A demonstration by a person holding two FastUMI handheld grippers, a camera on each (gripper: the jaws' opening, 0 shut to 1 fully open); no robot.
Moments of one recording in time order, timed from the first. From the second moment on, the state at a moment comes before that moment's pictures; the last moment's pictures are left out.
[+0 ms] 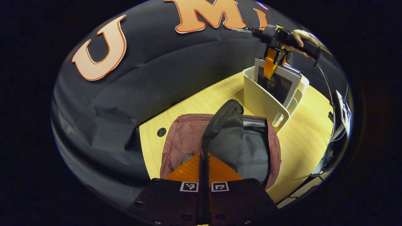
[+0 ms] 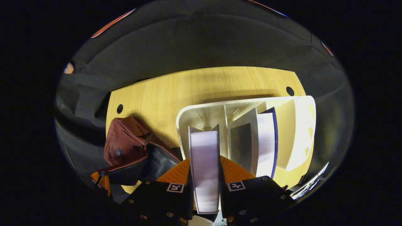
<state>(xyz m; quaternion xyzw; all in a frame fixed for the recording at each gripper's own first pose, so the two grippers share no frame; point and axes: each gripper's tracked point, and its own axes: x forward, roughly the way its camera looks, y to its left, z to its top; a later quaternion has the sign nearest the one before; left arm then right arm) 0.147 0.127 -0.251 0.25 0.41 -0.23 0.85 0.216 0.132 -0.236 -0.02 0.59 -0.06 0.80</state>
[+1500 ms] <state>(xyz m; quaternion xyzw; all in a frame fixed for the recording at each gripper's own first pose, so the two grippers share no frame) 0.133 0.115 -0.226 0.26 0.38 -0.24 0.86 0.037 0.224 -0.168 0.34 0.38 0.04 0.86</state>
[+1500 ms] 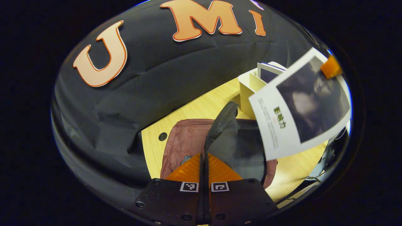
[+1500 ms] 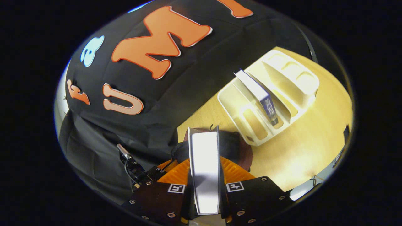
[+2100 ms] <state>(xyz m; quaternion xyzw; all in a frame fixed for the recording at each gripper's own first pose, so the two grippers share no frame) 0.117 0.093 -0.207 0.28 0.37 -0.25 0.85 0.054 0.251 -0.312 0.43 0.36 0.04 0.83</state>
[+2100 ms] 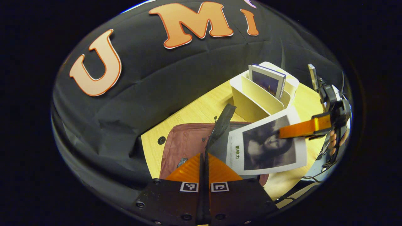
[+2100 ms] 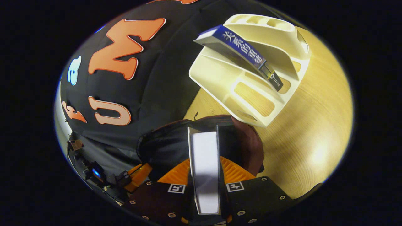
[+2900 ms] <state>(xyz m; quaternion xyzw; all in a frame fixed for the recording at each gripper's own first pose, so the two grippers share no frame) 0.102 0.083 -0.193 0.28 0.37 -0.26 0.85 0.101 0.318 -0.374 0.44 0.35 0.02 0.83</state>
